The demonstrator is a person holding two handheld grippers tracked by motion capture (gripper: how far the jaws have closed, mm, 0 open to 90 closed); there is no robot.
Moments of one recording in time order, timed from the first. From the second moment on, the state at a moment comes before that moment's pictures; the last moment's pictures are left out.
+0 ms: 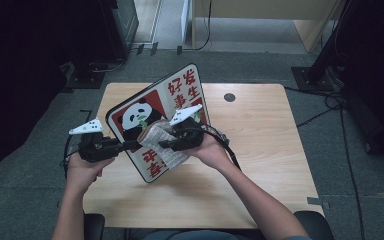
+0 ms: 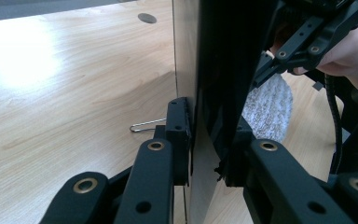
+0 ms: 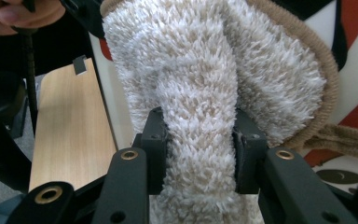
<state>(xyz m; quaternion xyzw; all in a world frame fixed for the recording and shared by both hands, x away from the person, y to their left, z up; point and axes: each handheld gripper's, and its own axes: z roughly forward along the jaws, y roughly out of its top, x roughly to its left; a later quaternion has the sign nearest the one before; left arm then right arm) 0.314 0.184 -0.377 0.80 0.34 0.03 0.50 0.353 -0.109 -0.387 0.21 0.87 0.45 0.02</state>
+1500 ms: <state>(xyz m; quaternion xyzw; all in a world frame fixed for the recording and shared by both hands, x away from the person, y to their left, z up) 0.314 0.184 -0.377 0.79 0.34 0.03 0.50 0.337 -0.120 -0.470 0.24 0.88 0.41 -0.03</state>
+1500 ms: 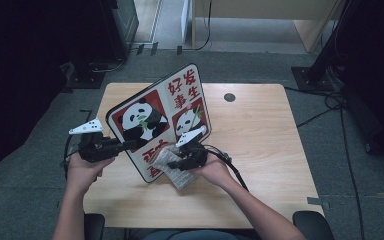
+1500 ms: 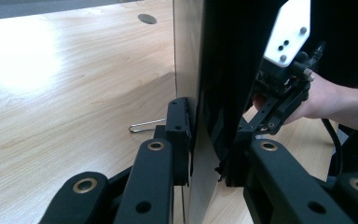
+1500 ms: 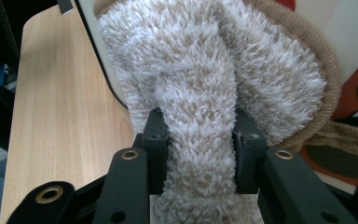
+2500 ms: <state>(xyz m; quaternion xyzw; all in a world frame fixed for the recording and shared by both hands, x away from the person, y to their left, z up) 0.306 0.195 -0.371 0.79 0.34 0.04 0.51 0.339 -0.129 -0.426 0.25 0.87 0.42 -0.03</state>
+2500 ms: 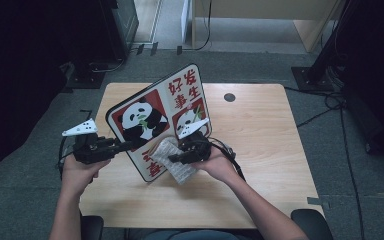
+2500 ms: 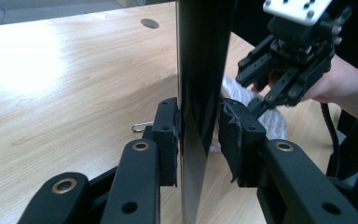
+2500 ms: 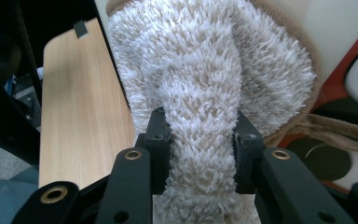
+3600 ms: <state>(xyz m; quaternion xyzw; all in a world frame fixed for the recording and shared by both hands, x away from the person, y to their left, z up) 0.292 0.227 -0.371 0.78 0.36 0.05 0.51 0.364 -0.105 -0.328 0.21 0.87 0.45 0.00</state>
